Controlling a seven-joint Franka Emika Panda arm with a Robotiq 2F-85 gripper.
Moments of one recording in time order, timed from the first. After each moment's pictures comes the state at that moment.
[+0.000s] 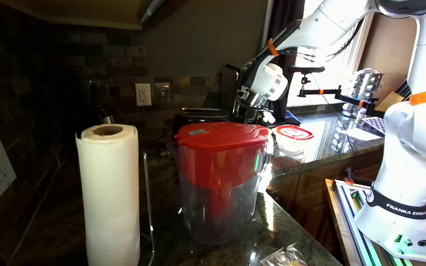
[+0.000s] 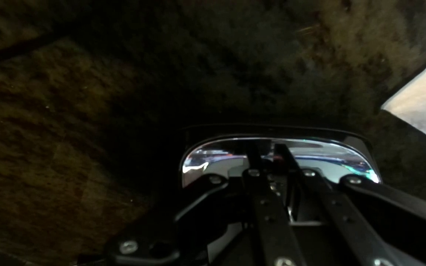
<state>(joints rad) 0.04 0.12 -0.43 -2.35 0.90 2.58 -1.64</state>
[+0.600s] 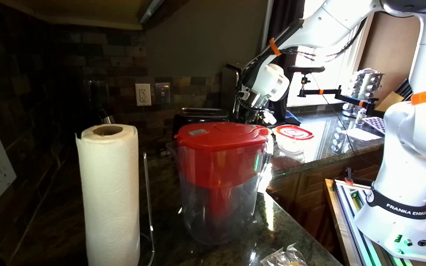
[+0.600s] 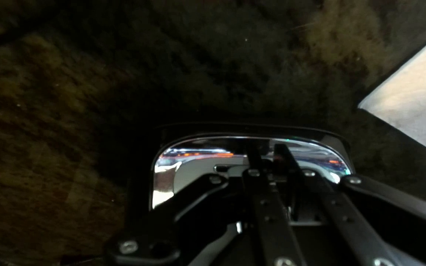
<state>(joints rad) 0.04 0.09 -0.42 -2.38 0.90 2.58 -1.64</state>
